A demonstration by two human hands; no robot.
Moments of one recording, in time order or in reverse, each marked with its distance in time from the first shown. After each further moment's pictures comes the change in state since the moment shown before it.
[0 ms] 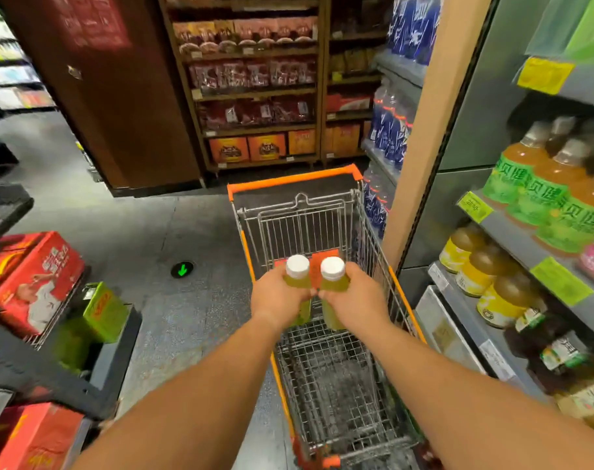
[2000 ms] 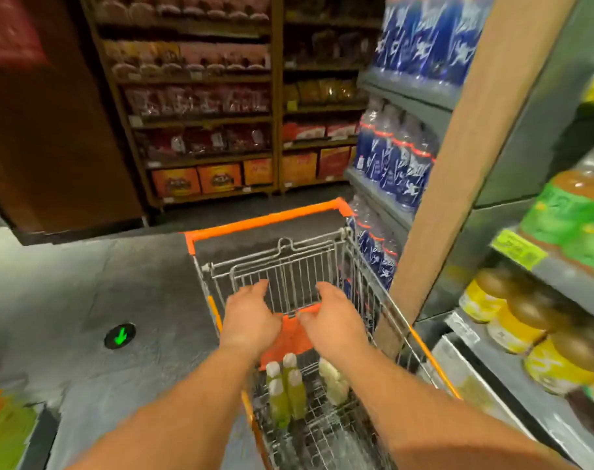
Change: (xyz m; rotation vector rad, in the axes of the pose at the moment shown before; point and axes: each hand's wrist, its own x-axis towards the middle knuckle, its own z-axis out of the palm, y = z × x) left_hand 0.241 -0.064 -0.003 0.481 -0.064 0.205; right_hand 0.195 -0.004 0.116 -0.264 0.116 -0.037
